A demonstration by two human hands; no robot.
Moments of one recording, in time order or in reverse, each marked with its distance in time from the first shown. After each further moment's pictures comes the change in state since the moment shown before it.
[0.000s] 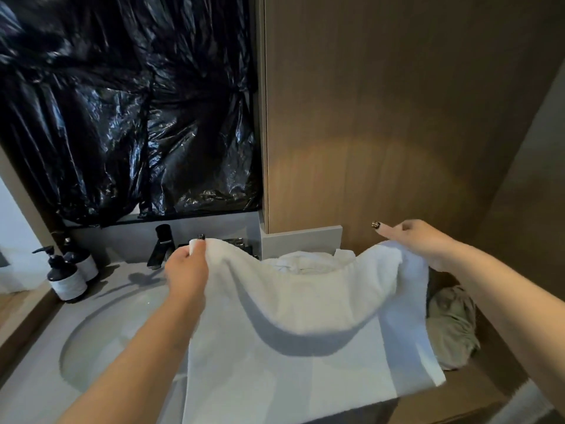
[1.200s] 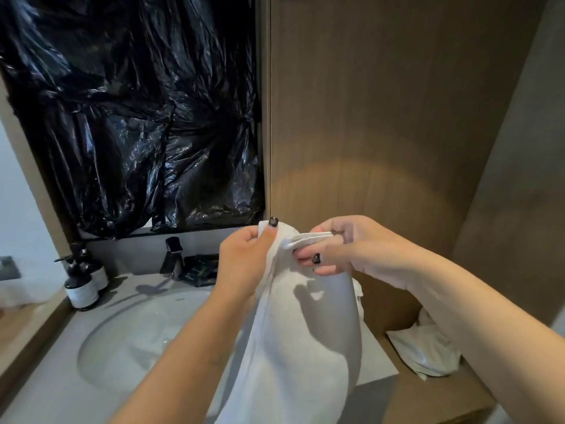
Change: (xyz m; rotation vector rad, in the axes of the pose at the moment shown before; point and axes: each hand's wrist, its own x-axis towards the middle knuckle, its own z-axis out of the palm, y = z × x) left_hand -0.117 0.083 -0.021 -0.198 -0.452 0.167; right_hand -0.175 -0.106 0.051 0.240 -0.370 -0.403
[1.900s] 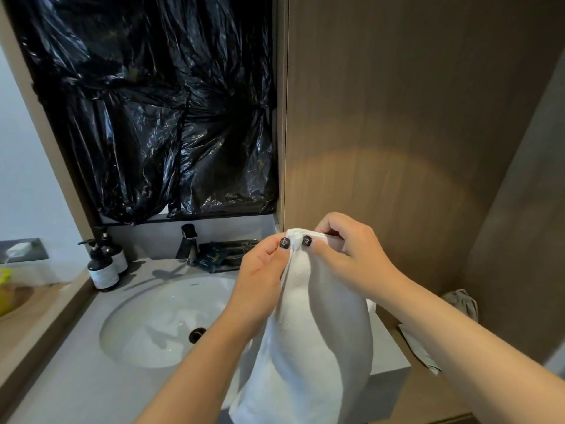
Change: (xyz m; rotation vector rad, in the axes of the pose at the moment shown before) left_hand -0.040 -0.017 -0.015 -0.117 -0.343 0.084; right_hand 0.017 0.035 0.041 -0.426 0.361 -0.501
